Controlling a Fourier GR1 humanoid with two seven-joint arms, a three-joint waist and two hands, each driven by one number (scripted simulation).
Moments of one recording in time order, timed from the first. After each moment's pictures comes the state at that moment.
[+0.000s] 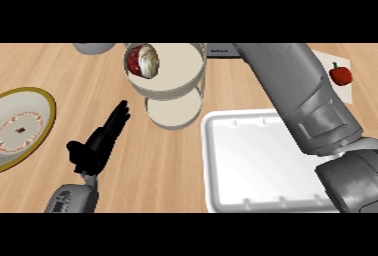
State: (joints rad) left arm -0.14 0.09 -0.02 -1.33 -0.01 -0.12 -0.08; right arm -1.50 -0.12 -0.01 -0.40 0.15 -0.61 0.48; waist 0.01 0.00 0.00
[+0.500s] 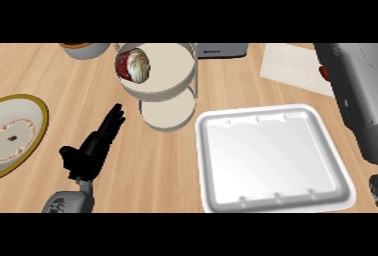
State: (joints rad) left arm -0.09 0.10 -0.02 -1.38 -0.01 -0.11 -0.06; right arm -1.21 -0.35 -0.11 -0.71 0.04 -0.53 0.36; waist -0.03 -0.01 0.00
